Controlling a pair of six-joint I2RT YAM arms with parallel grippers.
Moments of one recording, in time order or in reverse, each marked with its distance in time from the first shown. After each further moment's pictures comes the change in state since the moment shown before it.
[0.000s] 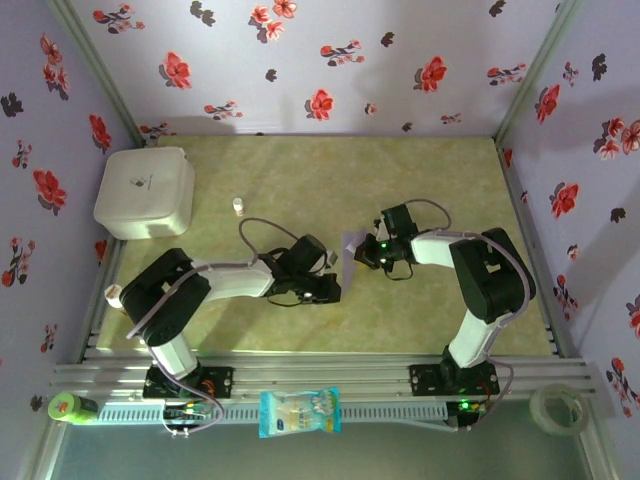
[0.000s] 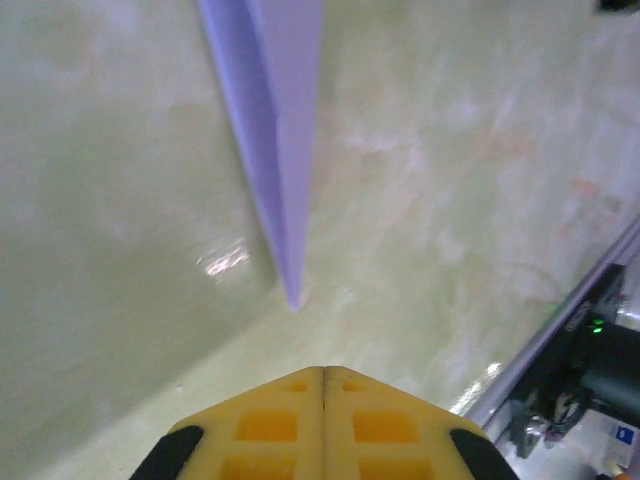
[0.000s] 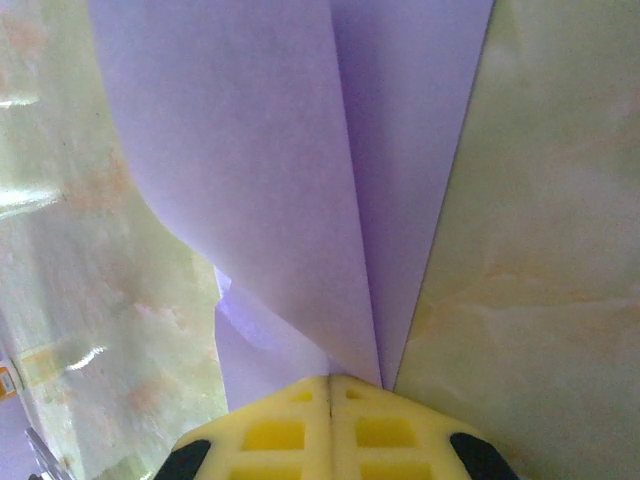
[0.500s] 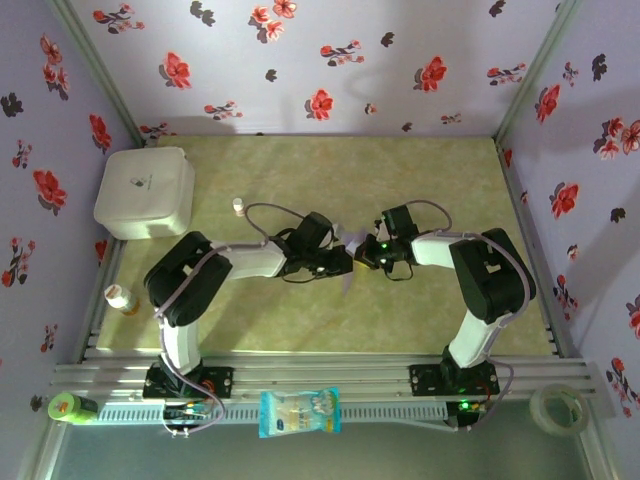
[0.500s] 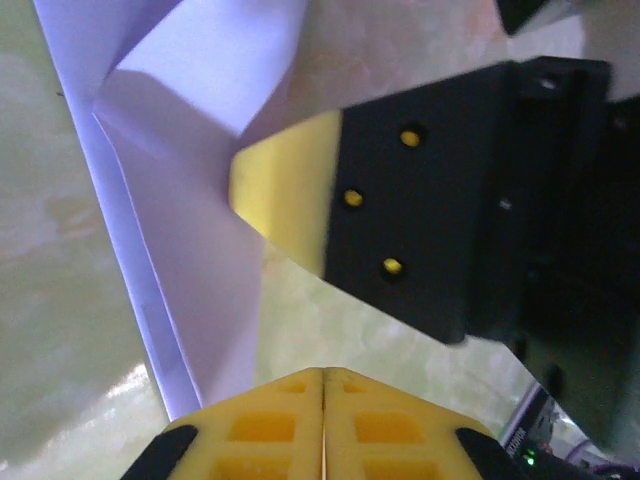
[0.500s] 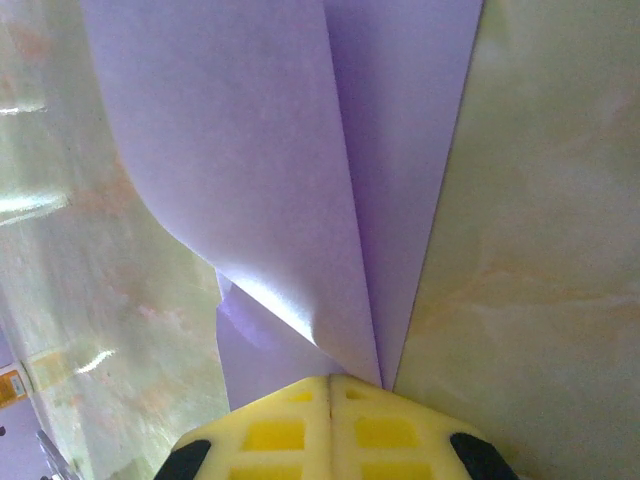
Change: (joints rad) left arm 0.071 0.191 0.186 0.122 -0.005 -0.055; right arm 0.000 -0.001 -0.011 0.021 -0.007 0.019
